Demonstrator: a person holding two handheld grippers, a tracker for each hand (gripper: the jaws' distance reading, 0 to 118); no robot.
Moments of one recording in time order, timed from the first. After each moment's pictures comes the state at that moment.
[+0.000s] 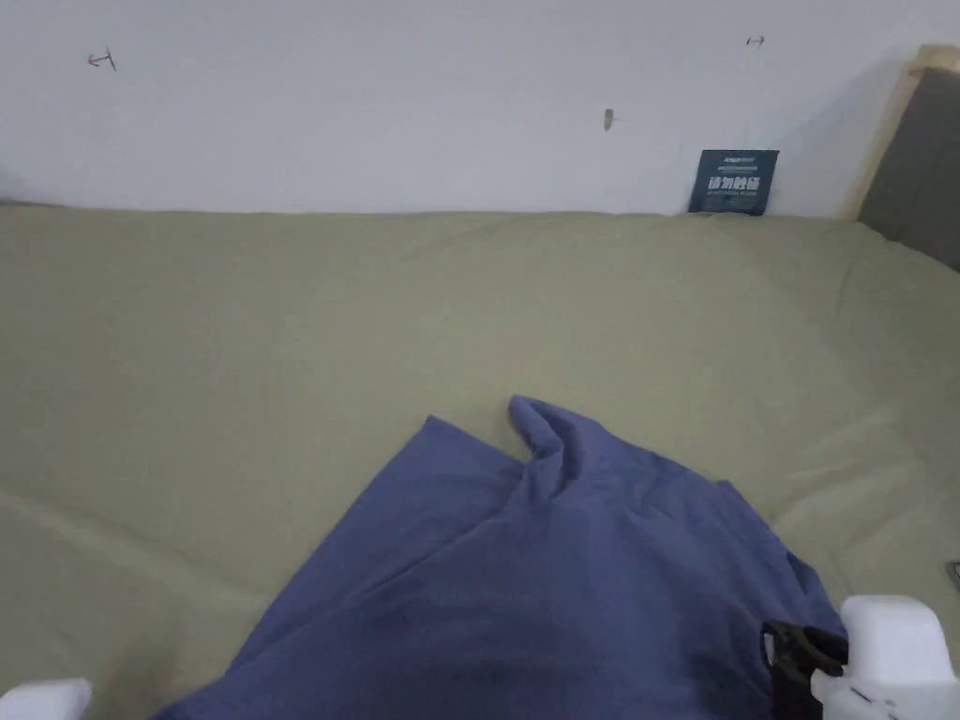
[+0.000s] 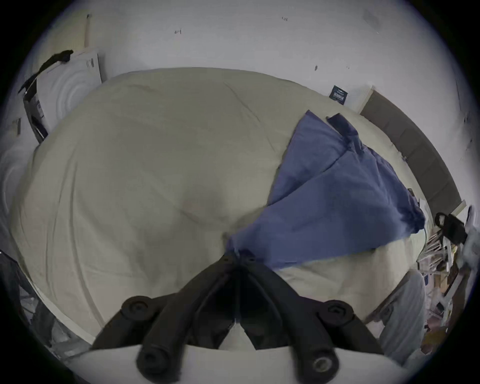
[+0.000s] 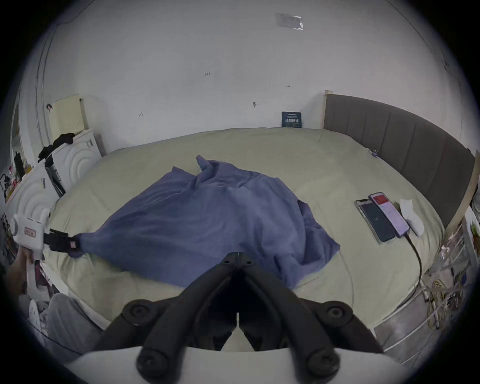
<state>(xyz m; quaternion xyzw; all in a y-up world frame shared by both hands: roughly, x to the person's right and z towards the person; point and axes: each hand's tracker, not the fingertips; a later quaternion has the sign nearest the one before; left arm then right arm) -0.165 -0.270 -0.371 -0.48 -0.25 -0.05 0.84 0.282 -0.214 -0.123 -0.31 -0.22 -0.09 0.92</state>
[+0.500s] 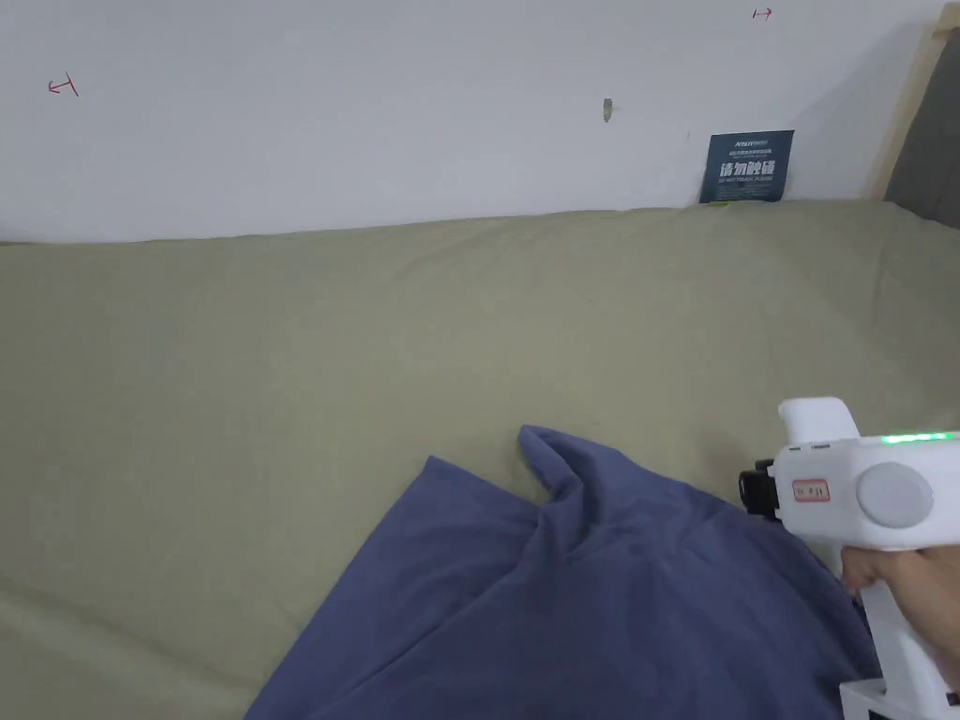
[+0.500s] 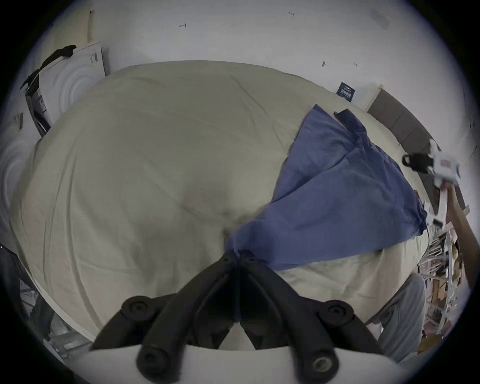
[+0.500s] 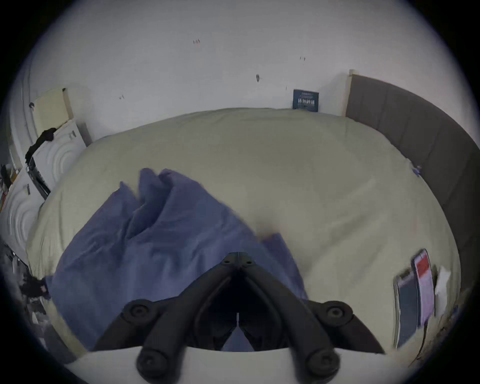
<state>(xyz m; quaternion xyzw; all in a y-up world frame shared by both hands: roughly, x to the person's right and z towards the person) -0.158 -0.273 -0.374 -0.49 -0.23 -0.05 0.84 0.448 -0.237 -0.319 -0.39 -0.19 -0.11 0.89</state>
